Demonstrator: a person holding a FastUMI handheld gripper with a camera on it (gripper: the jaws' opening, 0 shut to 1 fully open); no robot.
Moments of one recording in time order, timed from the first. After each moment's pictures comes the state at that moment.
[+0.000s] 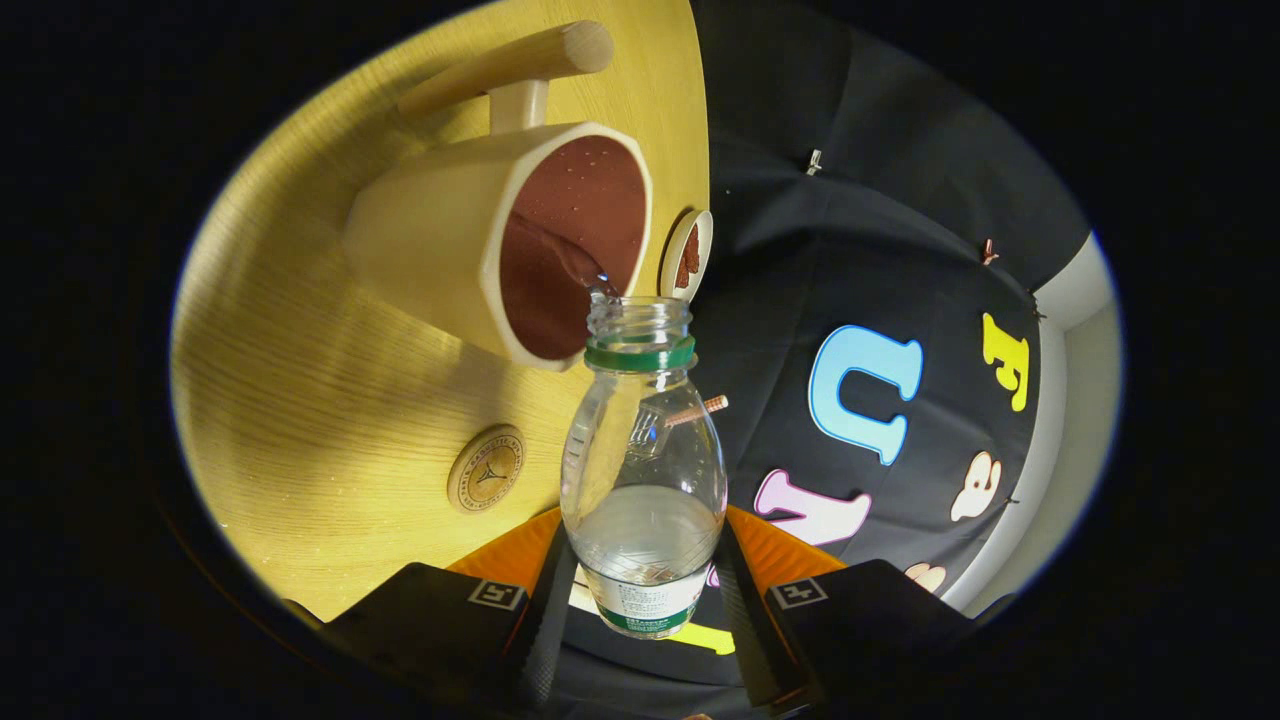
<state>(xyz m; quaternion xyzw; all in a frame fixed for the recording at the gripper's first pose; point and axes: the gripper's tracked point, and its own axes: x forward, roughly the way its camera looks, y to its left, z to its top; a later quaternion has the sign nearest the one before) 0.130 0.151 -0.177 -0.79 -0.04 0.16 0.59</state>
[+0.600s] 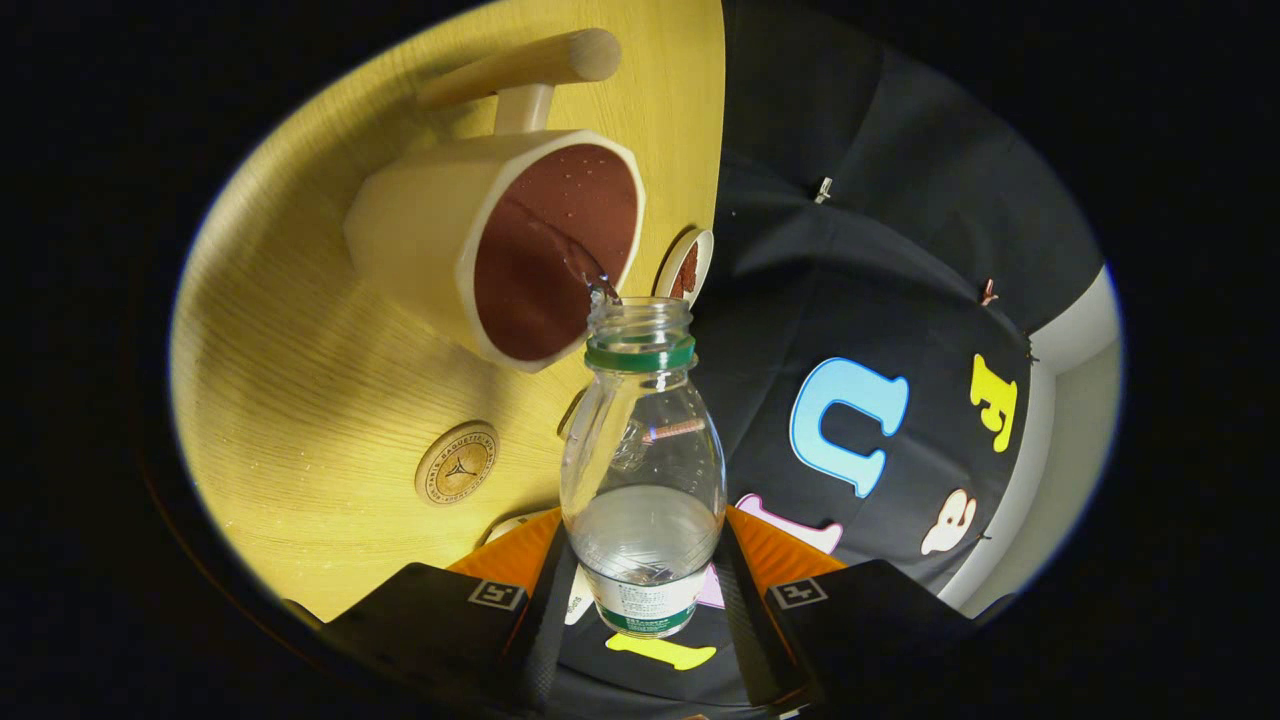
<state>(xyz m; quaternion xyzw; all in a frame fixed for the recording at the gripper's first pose) 0.125 0.162 -0.164 -0.82 -0.07 0.18 0.55</state>
